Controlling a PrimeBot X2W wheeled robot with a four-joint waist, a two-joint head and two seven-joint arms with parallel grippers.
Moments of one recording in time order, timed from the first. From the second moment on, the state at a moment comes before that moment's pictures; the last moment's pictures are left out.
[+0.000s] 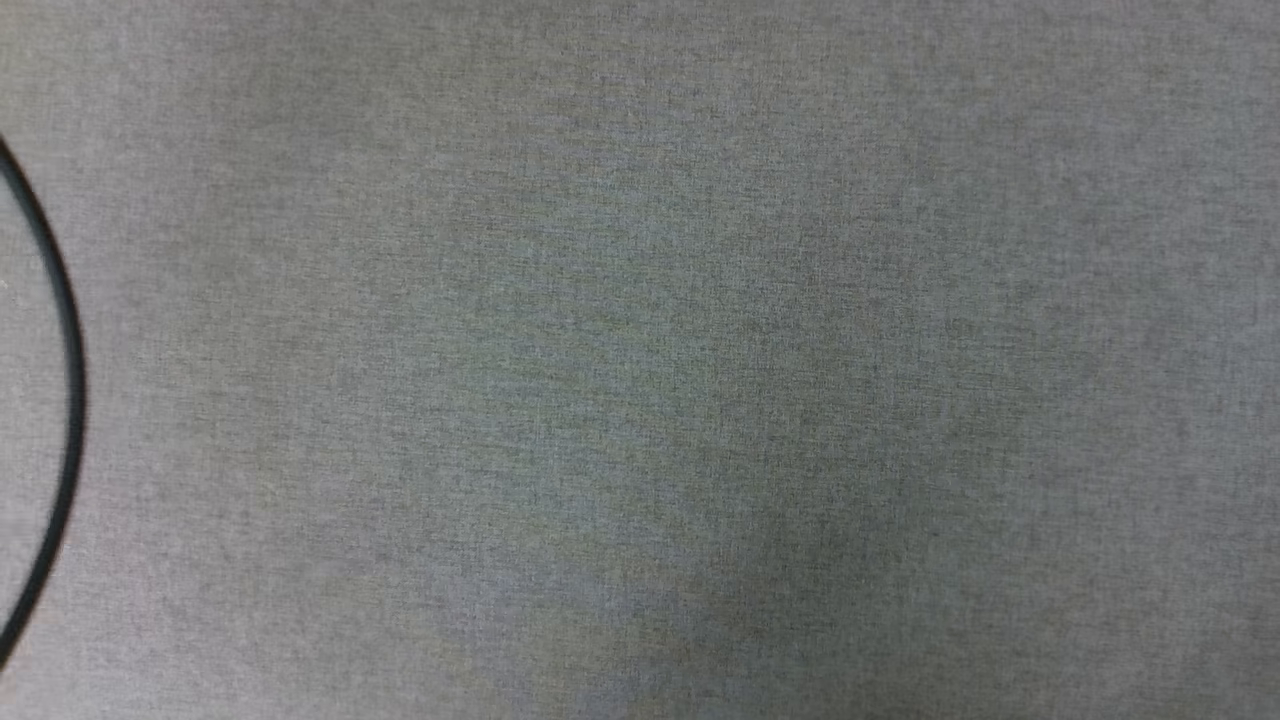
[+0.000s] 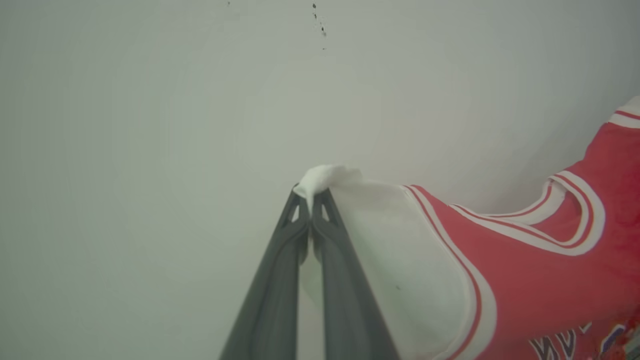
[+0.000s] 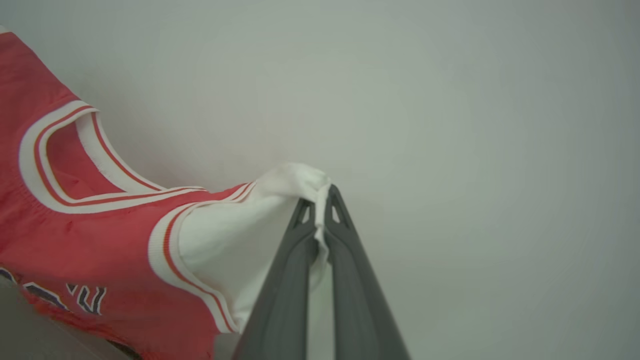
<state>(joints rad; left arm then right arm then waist) -1.82 0.56 -0.74 0.67 -0.63 -0.04 -0.19 -1.77 -0.59 0.58 0.66 0.49 0.13 0.08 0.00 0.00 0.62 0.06</state>
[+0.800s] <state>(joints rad) -1.01 0.72 -0.74 0.37 -0.77 0.08 -0.26 -1.07 -0.69 0.73 0.49 0.74 0.13 -0.08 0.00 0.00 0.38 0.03</state>
